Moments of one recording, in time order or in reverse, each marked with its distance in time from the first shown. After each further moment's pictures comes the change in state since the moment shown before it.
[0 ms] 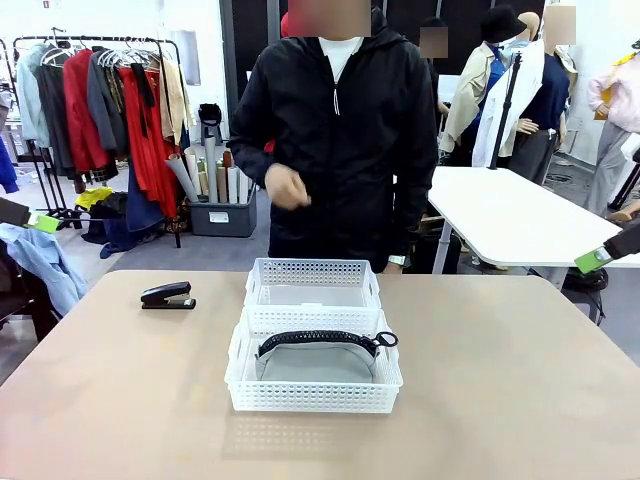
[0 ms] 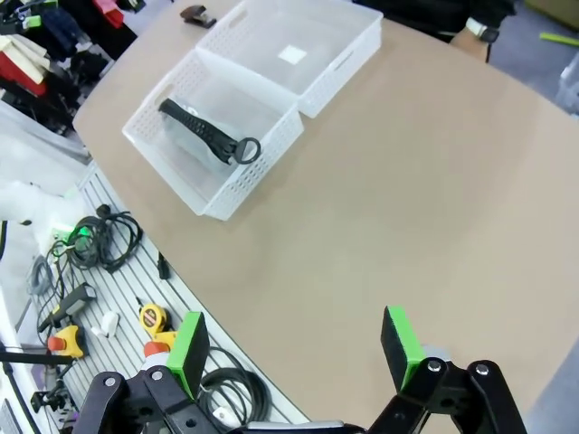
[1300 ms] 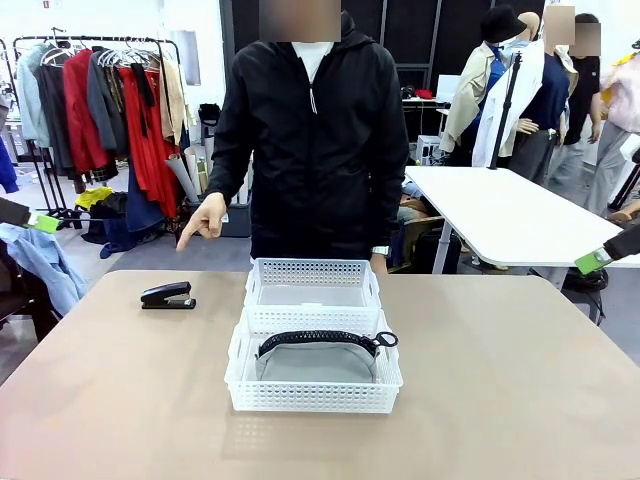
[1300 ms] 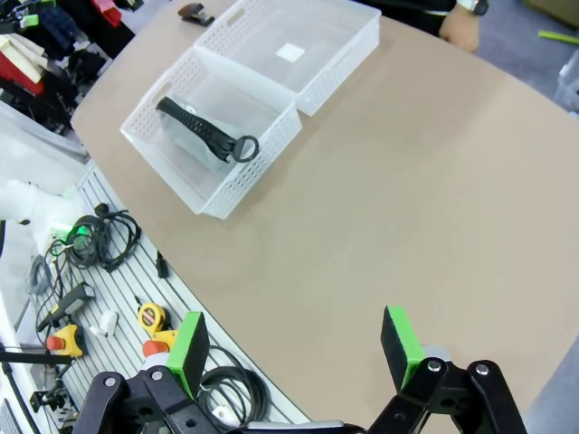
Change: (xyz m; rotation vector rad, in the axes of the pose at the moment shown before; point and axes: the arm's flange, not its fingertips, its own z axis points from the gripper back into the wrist) left arm 0.000 0.000 0.000 0.000 0.000 0.000; right arm 0.000 0.000 0.000 -0.005 0.005 -0.001
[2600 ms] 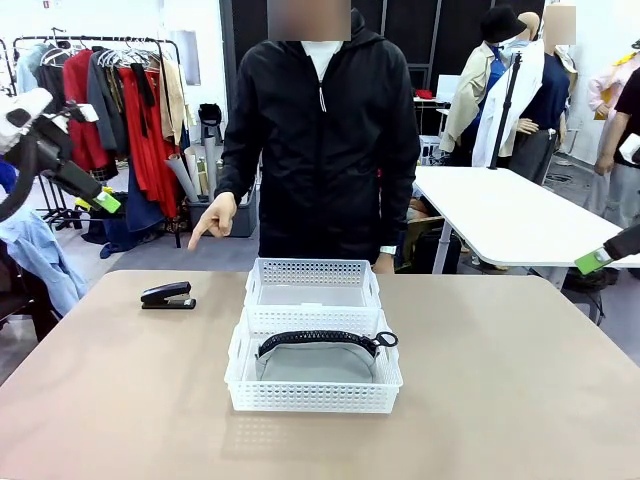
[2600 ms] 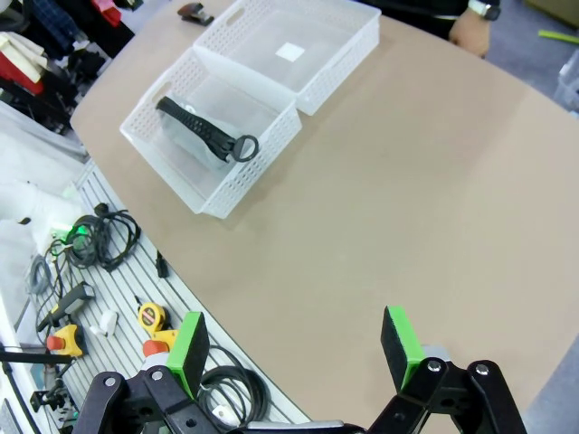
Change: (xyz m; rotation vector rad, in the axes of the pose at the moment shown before) left arm 0.119 0.083 -0.129 -0.191 0.323 -0.114; right arm 0.000 0.000 0.000 -0.001 0.002 0.000
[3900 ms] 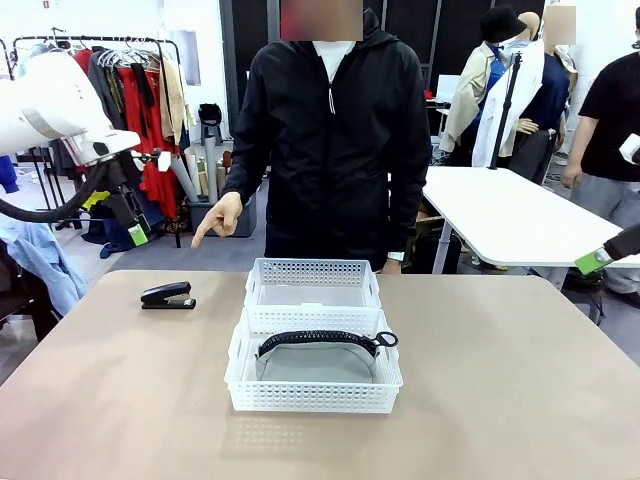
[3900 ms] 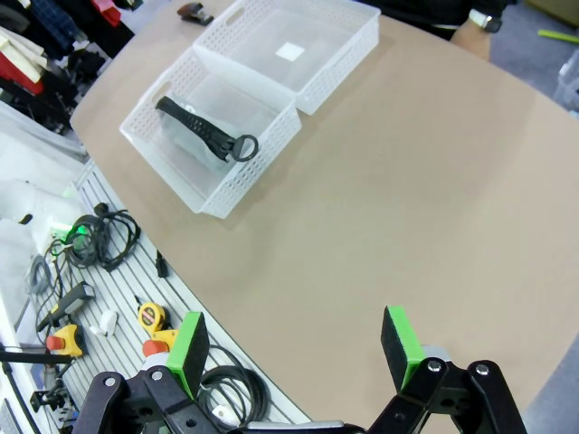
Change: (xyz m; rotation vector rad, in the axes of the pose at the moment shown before) left arm 0.063 0.039 -0.108 -0.153 0.411 -0.441; right arm 0.000 0.000 0.000 0.000 0.001 -0.001
